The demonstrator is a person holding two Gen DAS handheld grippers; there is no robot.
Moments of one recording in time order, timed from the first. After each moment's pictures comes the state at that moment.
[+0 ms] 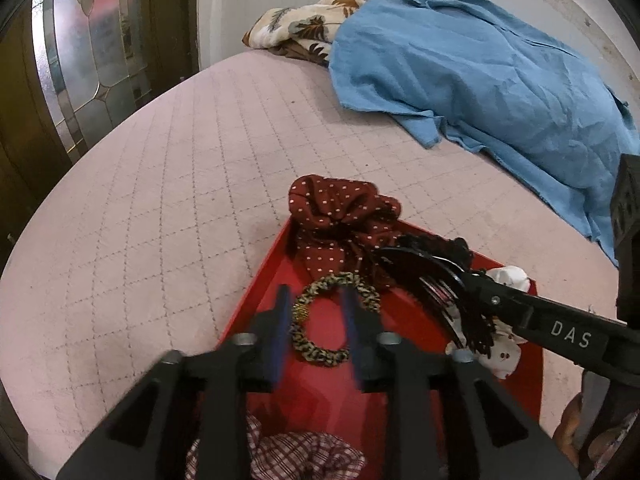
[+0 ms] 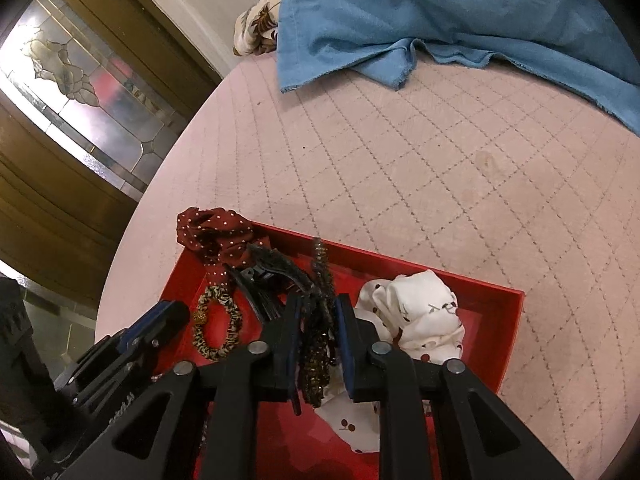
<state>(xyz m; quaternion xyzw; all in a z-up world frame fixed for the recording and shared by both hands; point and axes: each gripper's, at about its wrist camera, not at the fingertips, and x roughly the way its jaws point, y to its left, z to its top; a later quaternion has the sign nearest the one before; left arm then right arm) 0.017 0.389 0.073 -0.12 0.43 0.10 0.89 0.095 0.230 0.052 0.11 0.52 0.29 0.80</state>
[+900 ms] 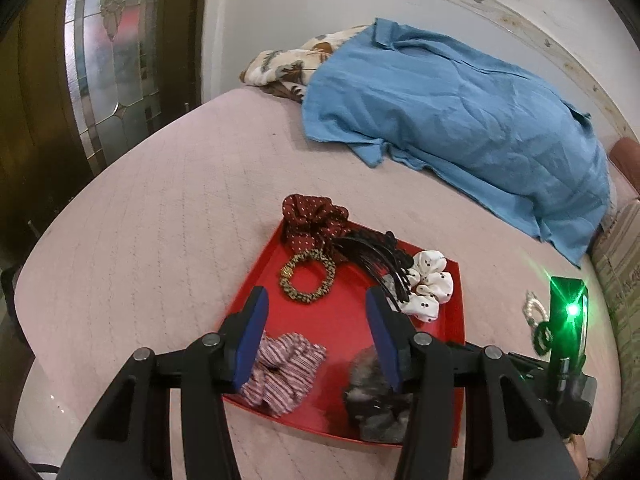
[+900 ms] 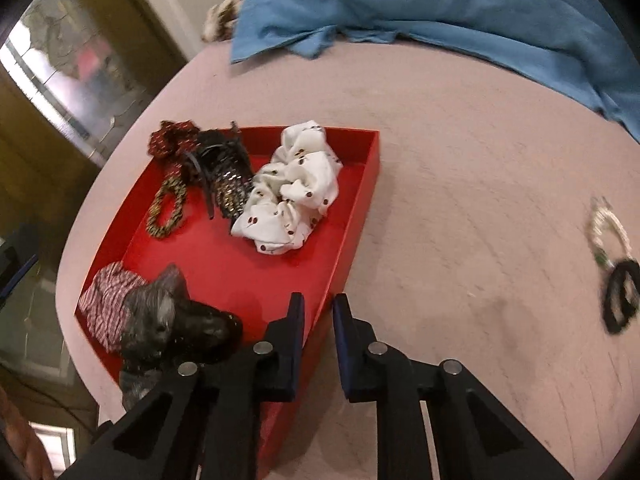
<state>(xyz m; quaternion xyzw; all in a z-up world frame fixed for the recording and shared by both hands) -0.084 0.323 0.143 -0.13 0.38 0.09 0.91 -0.004 0.123 0.027 0.06 0.53 0.22 0.82</state>
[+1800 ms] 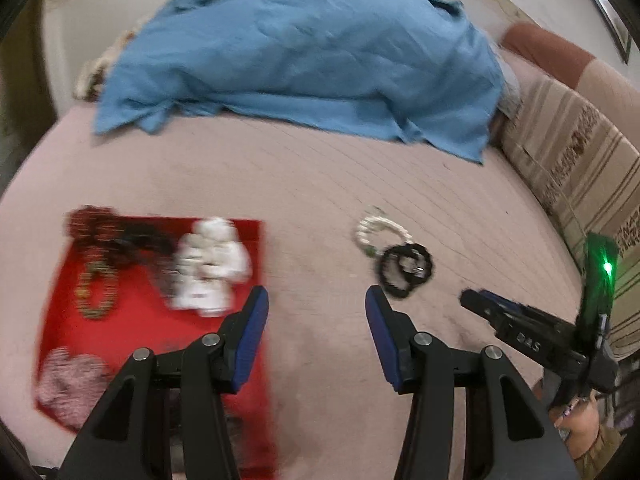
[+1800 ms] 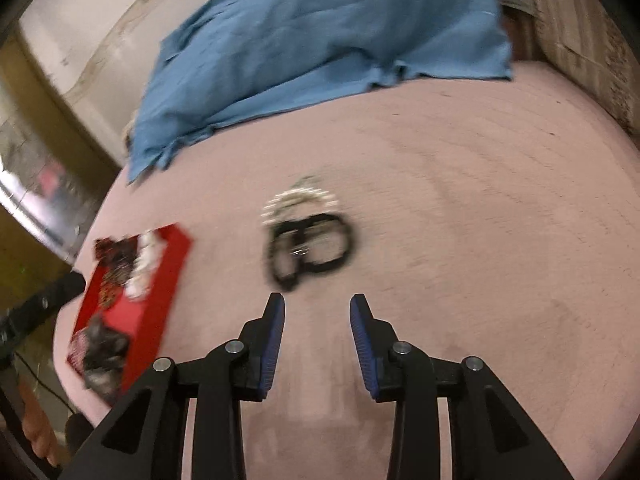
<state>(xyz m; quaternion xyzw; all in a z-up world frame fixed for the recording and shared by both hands) -0.036 0.060 0.107 -0.04 0.44 -0.10 0.89 -0.042 -0.165 0.033 0.17 0.46 0.11 0.87</state>
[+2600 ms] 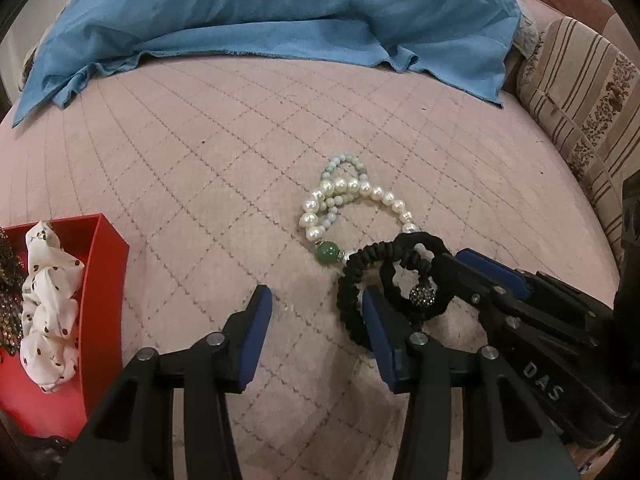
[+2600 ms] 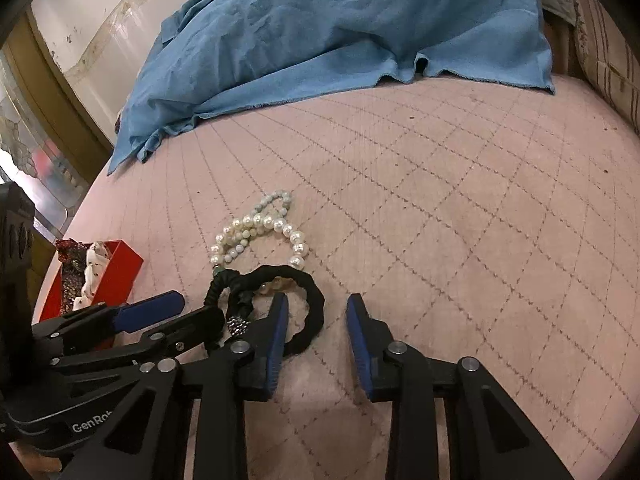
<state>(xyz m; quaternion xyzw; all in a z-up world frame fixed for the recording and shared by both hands) 0.051 -0.017 0.014 -0.01 0.51 -0.11 0.86 0.029 -0.161 -0.008 0.13 0.45 0.14 0.87</state>
